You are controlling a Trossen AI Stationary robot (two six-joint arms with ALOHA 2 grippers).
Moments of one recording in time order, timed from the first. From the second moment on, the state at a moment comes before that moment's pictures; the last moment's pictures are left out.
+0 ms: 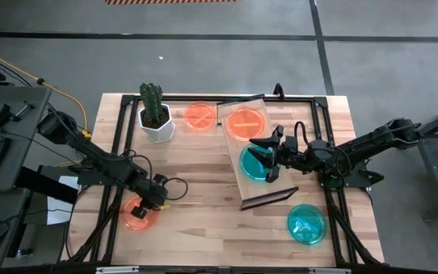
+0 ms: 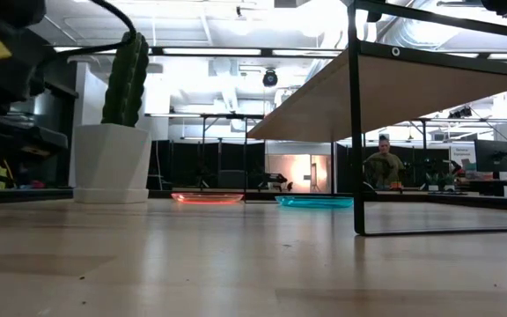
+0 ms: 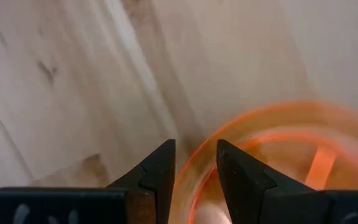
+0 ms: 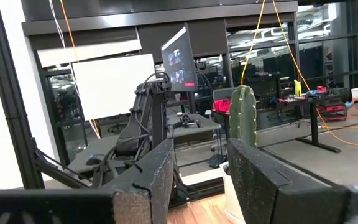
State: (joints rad) left arm -0.52 1.23 0.44 -0.38 0.09 -0.12; right arm 0.26 1.13 0.59 0.83 0.46 0.03
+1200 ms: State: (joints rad) left arm -0.37 1.03 0.72 -0.62 0.03 -0.19; right arm 0.26 1.13 0.59 0.82 0.46 0.05
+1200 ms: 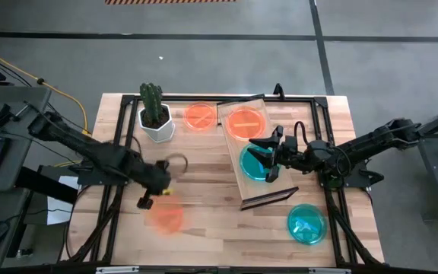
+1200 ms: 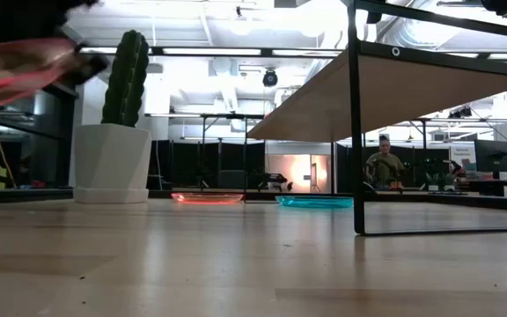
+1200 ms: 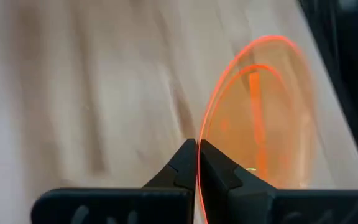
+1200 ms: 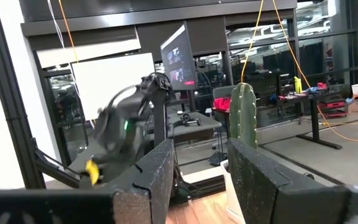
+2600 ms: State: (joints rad) left arm 0.34 1.68 1.15 0.24 -0.21 -0.30; right arm 0.26 1.13 0.59 0.82 0.47 0.07
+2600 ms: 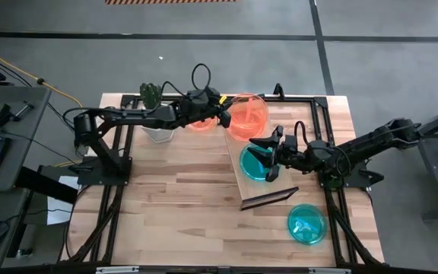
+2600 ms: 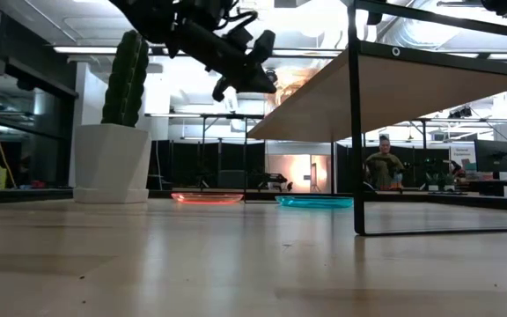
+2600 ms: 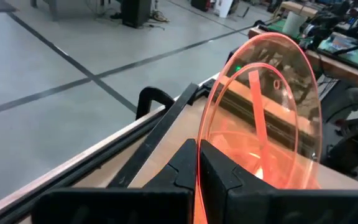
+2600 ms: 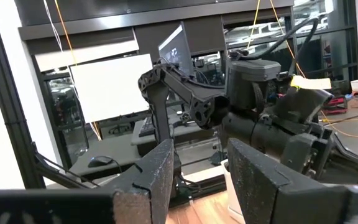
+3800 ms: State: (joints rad) left arm 0.33 1.67 1.15 0.14 -0.13 -0.20; right arm 0.26 1.13 0.59 0.82 0.47 0.07
